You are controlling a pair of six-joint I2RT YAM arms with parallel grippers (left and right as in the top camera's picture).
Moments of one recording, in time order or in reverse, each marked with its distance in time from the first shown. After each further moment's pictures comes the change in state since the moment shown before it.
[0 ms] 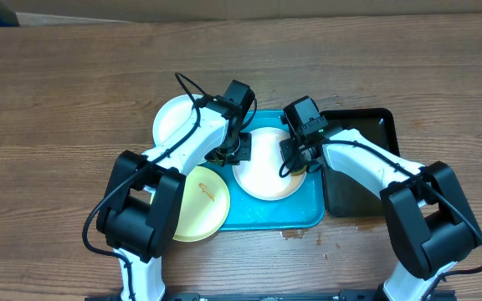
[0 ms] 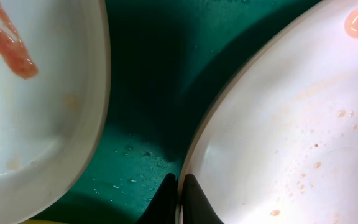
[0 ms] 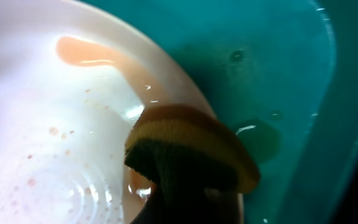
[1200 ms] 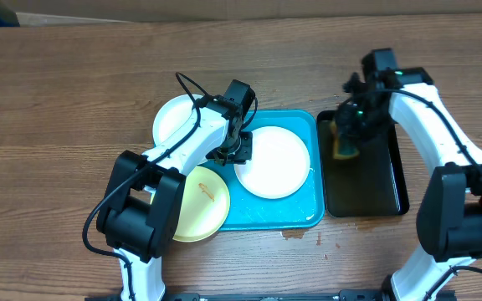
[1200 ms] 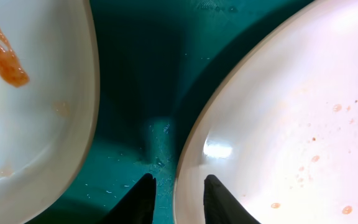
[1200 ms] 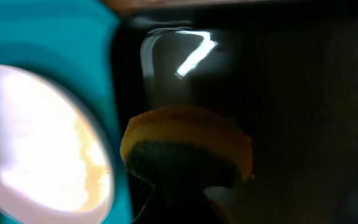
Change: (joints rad) left arm 0.000 0.000 0.000 0.015 0.011 0.000; right arm -0.385 0.020 0.326 -0.514 -0.182 -0.067
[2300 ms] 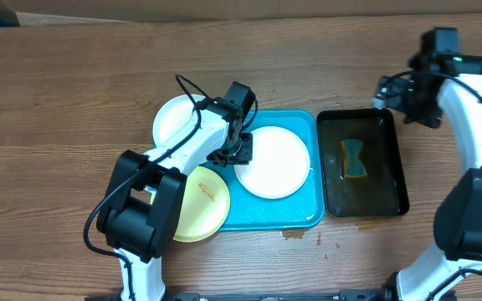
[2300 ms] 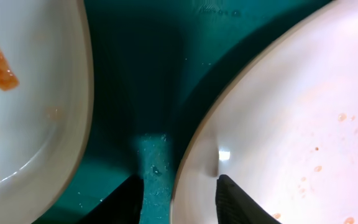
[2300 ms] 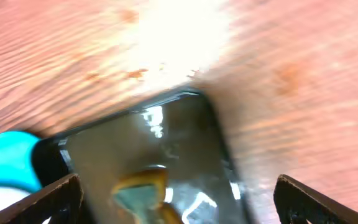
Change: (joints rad) left arm -0.003 0.000 -0.025 0.045 0.000 -0.028; right arm -0.219 -0.013 0.144 -0.020 0.166 0.140
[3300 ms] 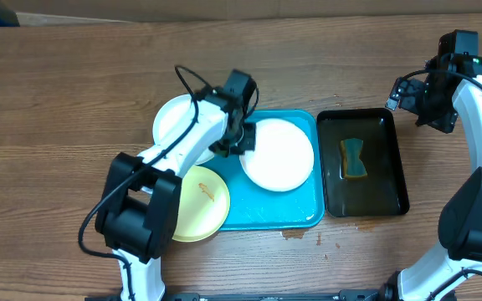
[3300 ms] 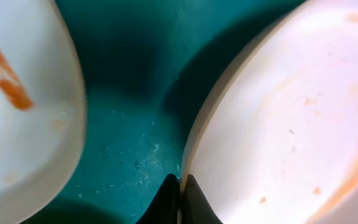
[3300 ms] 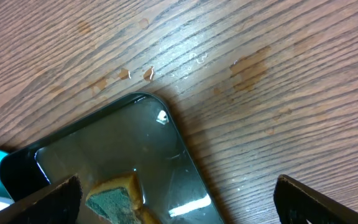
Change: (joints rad) left arm 0.010 -0.008 0.117 -0.085 0.045 0.045; right arm -0.056 0.000 0.000 -0.006 0.005 0.006
